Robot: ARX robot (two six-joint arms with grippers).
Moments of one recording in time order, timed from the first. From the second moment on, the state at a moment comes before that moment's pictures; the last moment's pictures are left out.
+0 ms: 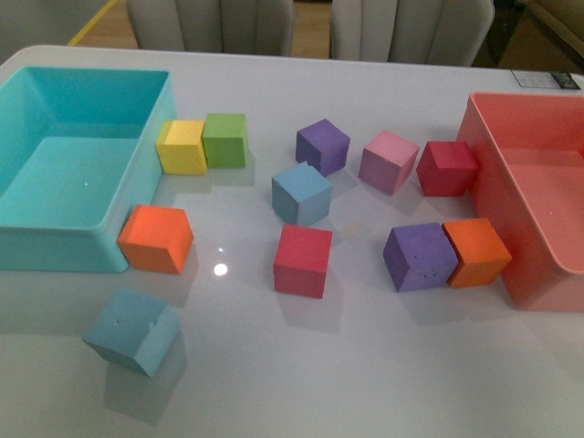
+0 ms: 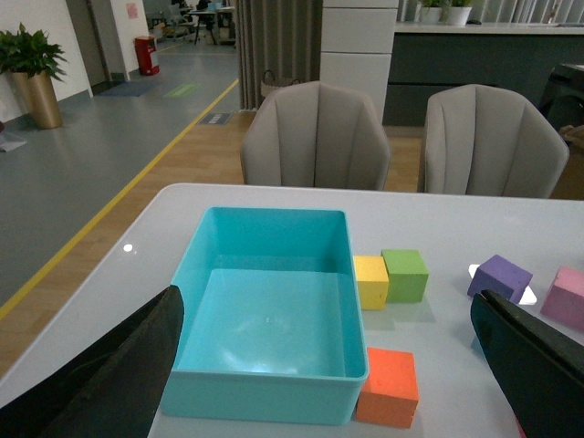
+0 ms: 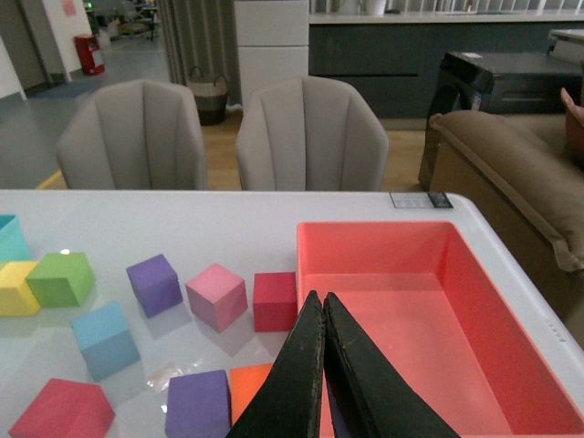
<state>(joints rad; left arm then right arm) 0.00 0.01 0.01 0.00 0.00 0.00 0.00 0.37 0.02 0.37 0.00 -0.01</state>
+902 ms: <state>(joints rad) 0.00 0.01 0.01 0.00 0.00 0.00 0.00 0.01 0.02 0.00 0.00 -0.01</state>
